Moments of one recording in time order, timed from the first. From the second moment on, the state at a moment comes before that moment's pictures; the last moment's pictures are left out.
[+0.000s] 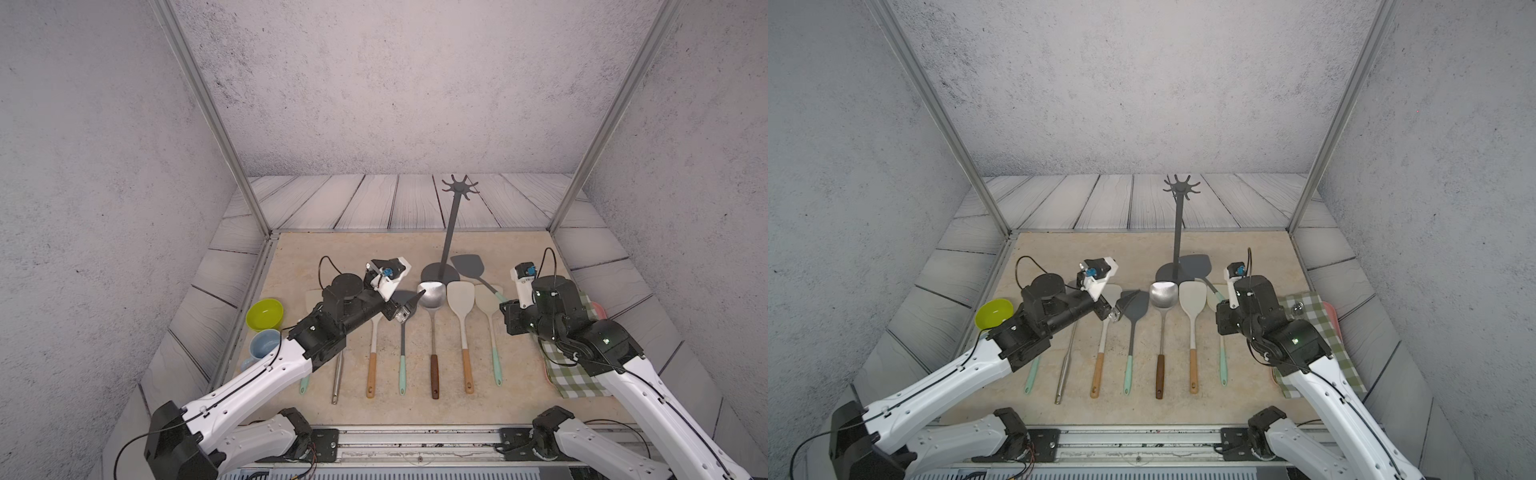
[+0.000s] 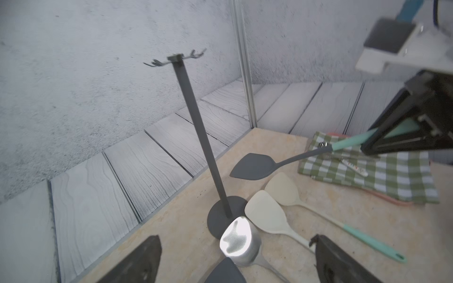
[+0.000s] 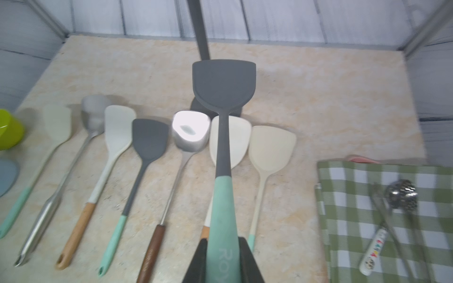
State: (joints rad) left arm -0.78 1.04 0.89 0.05 0.06 0.12; right arm 0.47 0.86 1.04 -0.90 0.18 0.25
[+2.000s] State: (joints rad) left arm -0.79 0.70 0.38 0.03 -0.23 -0.21; right arm 0.00 1.45 0.88 -0.66 0.05 0.31
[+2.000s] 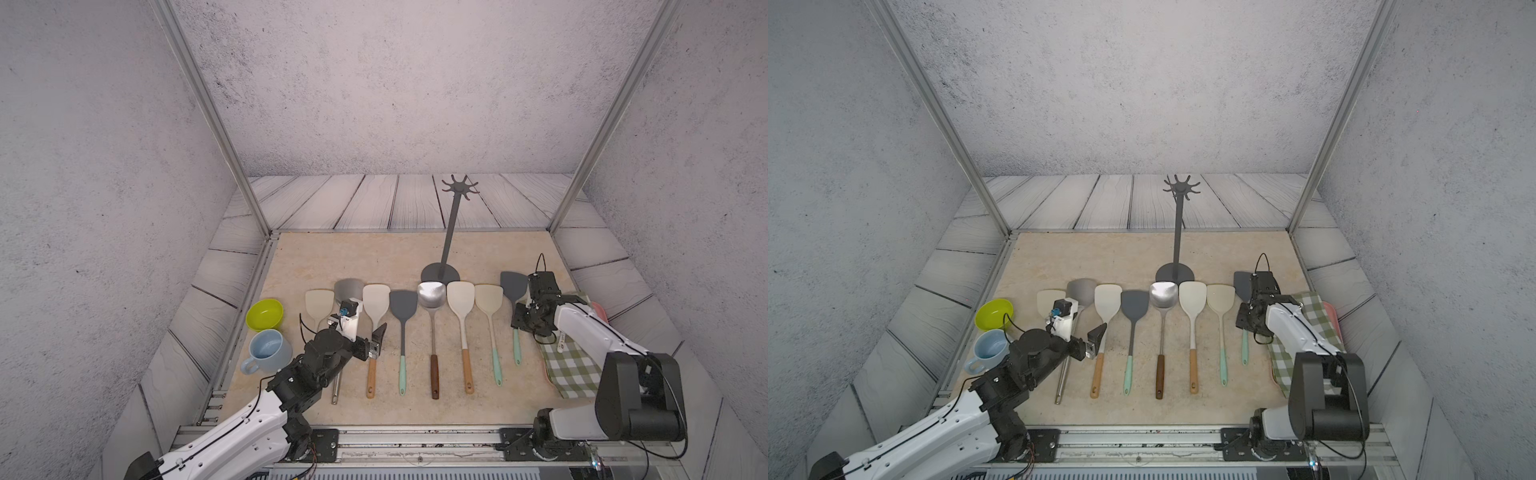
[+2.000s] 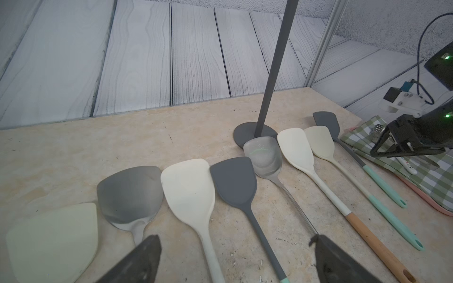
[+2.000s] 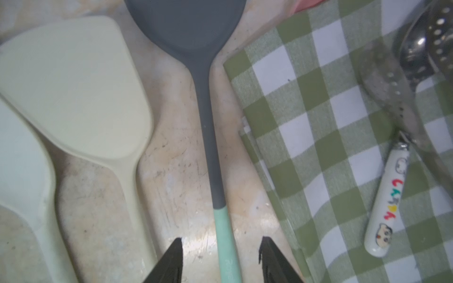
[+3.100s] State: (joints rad) left arm -0.79 0.70 0.38 0.03 -0.21 -0.20; right arm -0.01 1.67 0.96 -0.79 0.08 0.32
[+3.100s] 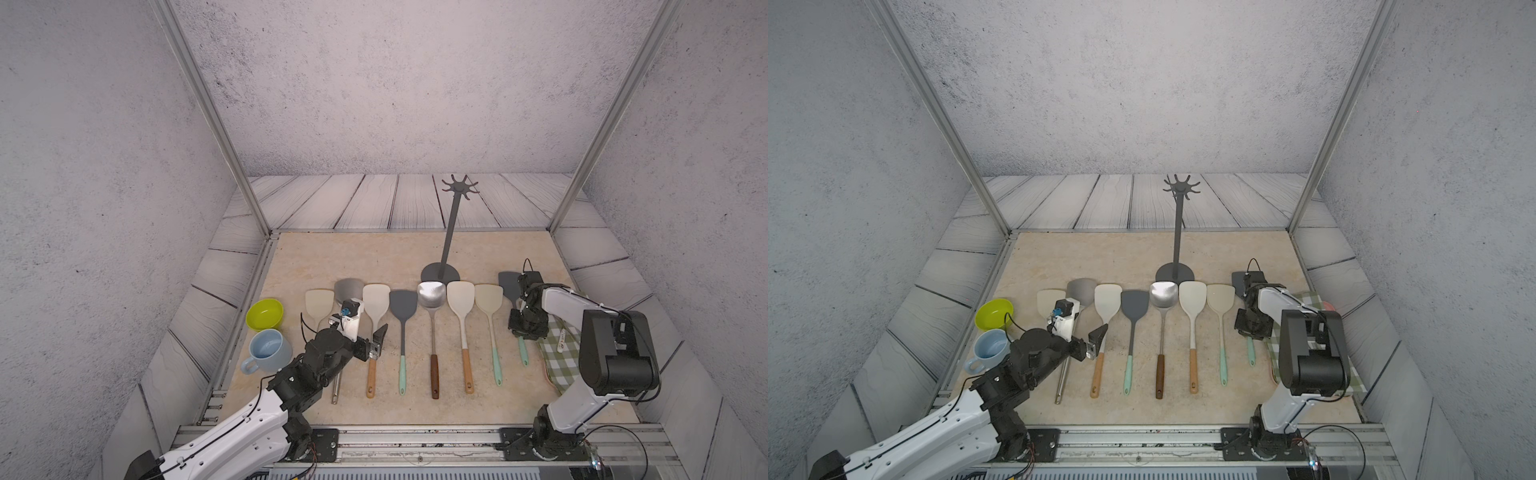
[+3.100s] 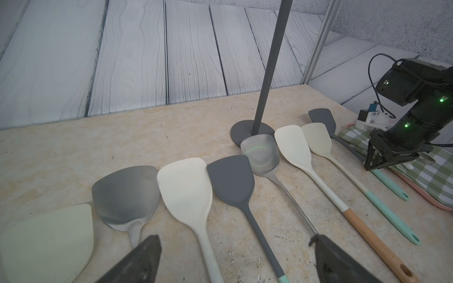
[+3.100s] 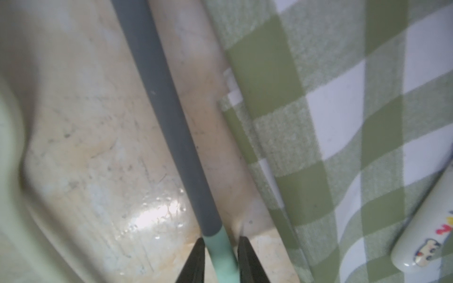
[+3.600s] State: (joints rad) left arm -0.79 0.70 0.38 0.03 -0.20 -0.19; right arm -0.01 1.60 0.92 -0.80 0.08 0.33
